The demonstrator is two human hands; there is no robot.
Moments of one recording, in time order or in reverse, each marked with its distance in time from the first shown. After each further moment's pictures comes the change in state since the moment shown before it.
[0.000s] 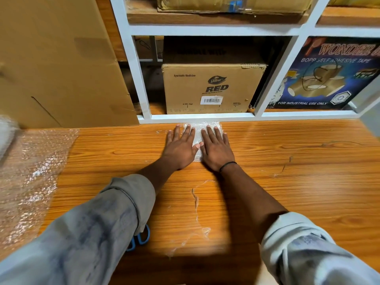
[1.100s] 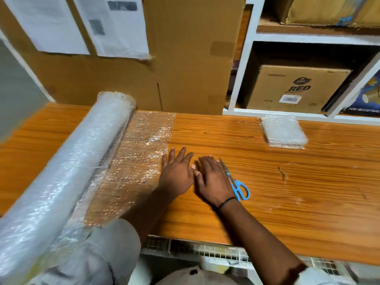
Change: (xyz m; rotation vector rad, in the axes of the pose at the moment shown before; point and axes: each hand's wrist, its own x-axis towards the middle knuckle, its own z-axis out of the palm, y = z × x) left_hand -0.305 -0.219 0.017 -0.162 0.236 -0.211; right_hand -0.148 -0.334 0.086 0.310 0.169 -0.203
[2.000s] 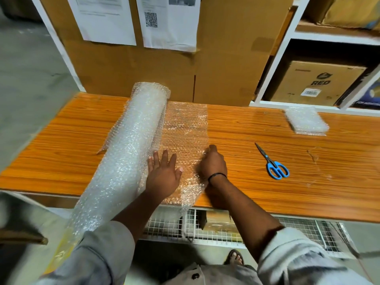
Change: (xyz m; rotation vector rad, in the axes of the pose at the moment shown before) left_hand -0.102 -0.195 -0.032 0.084 -0.032 -0.026; right_hand 0.024 -0.174 0.070 0.160 -0.014 0.580
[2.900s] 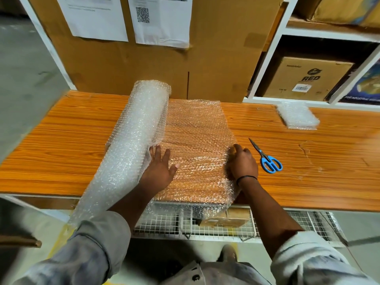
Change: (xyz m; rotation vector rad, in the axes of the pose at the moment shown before) left_hand 0.004 -0.003 -0.014 -0.158 -0.105 0.005; right_hand 0.014 0.089 -0.056 -0.377 0.196 -0.061
